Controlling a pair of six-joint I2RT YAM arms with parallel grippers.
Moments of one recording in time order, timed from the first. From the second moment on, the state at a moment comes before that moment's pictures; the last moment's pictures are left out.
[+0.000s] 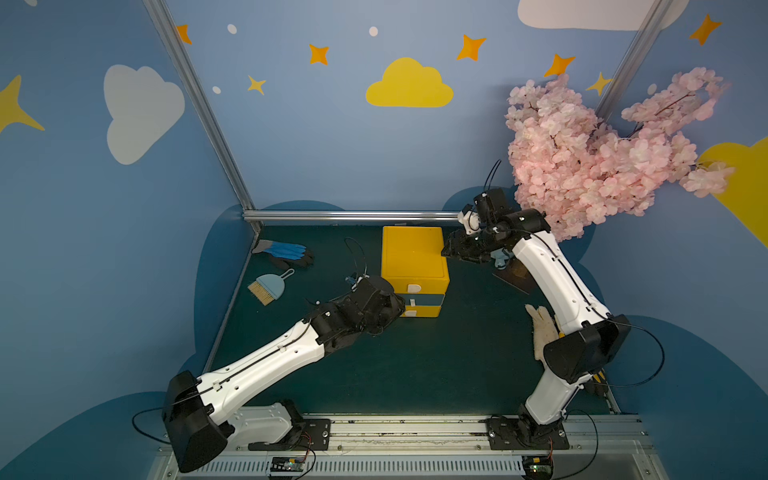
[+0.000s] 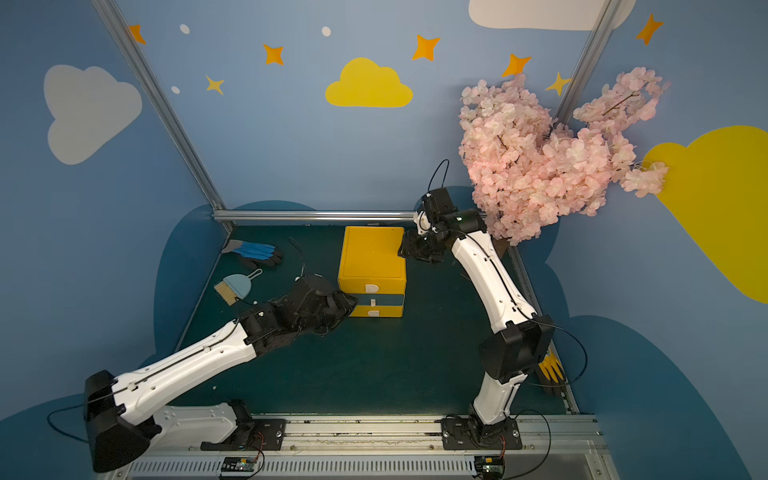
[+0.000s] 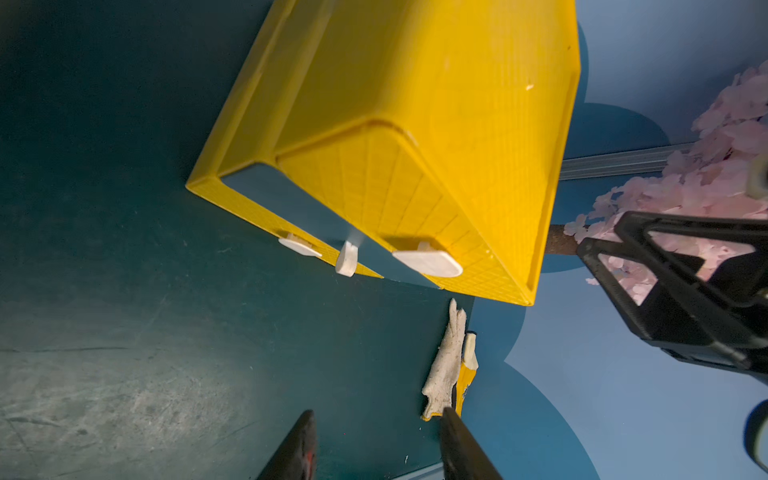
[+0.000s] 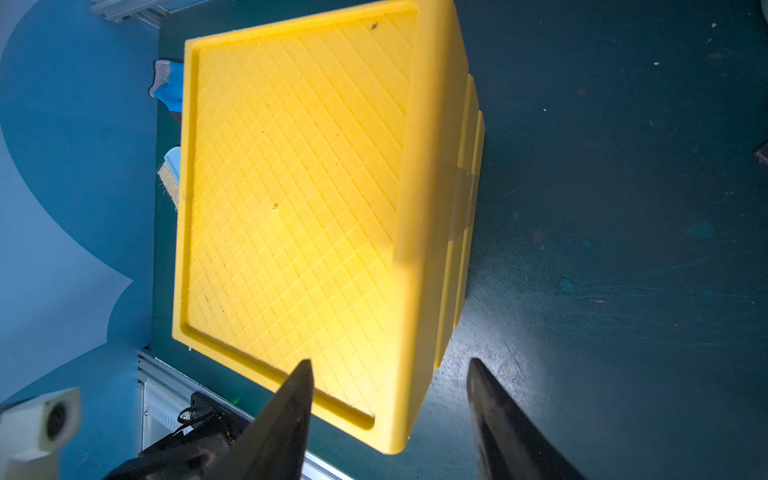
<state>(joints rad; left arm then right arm) -0.89 1.26 1.08 -0.53 -0.13 -1.43 0.41 1.77 1.96 -1.21 -0.28 0.39</state>
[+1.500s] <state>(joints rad) -0.95 1.51 1.10 -0.17 -0.42 -1.90 0.41 1.77 1.80 -1.19 -0.41 0.42</state>
